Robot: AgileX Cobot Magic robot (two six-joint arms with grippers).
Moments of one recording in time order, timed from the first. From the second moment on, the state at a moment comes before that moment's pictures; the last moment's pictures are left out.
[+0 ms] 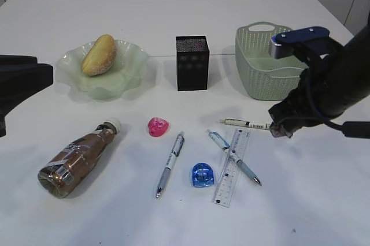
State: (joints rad) left arm -0.45 0.90 -0.50 -1.81 0.14 1.83; right arm 0.27 1.56 -1.00 0.13 0.68 -0.19
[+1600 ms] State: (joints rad) left arm -0.39 1.06 -0.54 -0.41 0.64 0.93; right arm 0.20 1.82 -1.33 -0.08 0.36 0.05
